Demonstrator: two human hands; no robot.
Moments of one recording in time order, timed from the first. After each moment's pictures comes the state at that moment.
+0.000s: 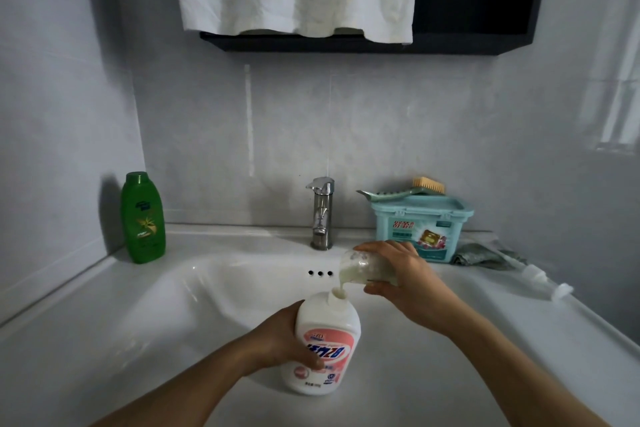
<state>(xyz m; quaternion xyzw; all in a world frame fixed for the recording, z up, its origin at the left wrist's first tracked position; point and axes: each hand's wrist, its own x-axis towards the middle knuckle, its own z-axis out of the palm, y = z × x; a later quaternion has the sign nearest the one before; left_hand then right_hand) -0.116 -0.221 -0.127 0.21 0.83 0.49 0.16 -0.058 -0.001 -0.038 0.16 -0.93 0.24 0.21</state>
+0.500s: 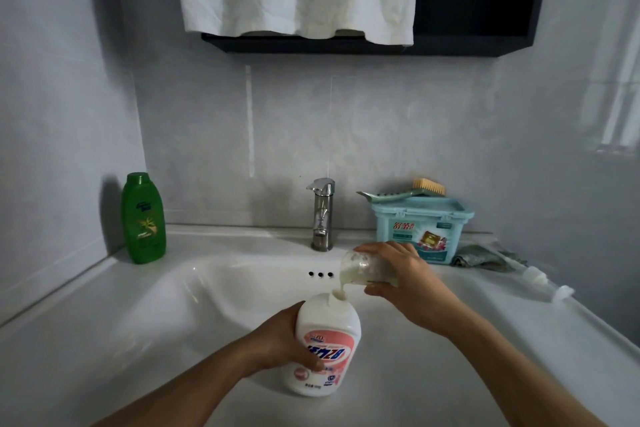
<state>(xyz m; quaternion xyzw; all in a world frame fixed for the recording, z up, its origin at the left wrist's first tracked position) -0.114 -0.220 -0.124 0.21 0.83 0.48 0.16 -0.060 0.000 -0.040 0.17 -0.93 0.24 0.21</state>
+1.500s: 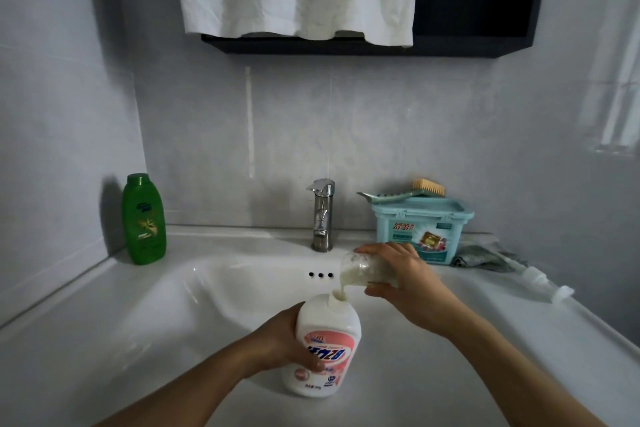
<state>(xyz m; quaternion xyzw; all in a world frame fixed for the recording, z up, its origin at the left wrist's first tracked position) -0.113 -0.220 -0.124 0.21 0.83 0.49 0.17 -0.059 0.000 -0.039 0.17 -0.93 0.24 0.21</state>
